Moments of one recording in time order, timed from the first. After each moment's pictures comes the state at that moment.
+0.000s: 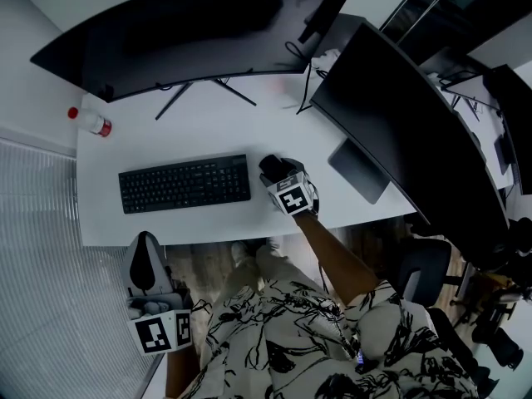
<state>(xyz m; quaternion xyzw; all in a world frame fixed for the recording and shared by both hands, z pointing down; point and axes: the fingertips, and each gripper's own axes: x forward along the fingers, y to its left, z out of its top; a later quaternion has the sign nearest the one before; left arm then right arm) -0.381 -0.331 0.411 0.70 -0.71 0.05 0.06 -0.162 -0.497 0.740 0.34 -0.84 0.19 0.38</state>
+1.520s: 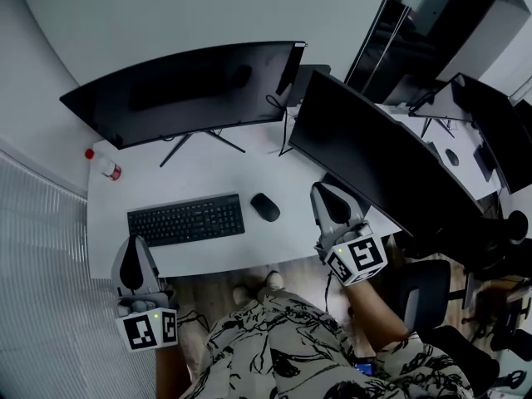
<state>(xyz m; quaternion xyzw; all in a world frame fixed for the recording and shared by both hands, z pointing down) -0.388 -0.337 0.340 0.72 -0.70 0.00 -0.03 -0.065 -0.448 0.388 0.46 -0.89 0.03 0.01</state>
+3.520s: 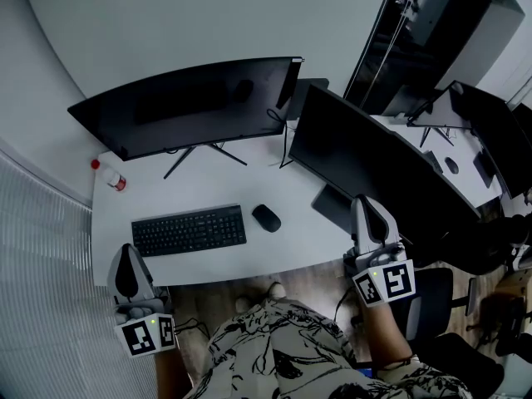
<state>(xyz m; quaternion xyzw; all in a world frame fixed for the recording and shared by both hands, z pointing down) -0.405 -0.325 0.324 0.69 -0.72 0.00 -0.07 0.007 -0.418 0.321 0.53 -0.84 -0.03 -0.05</state>
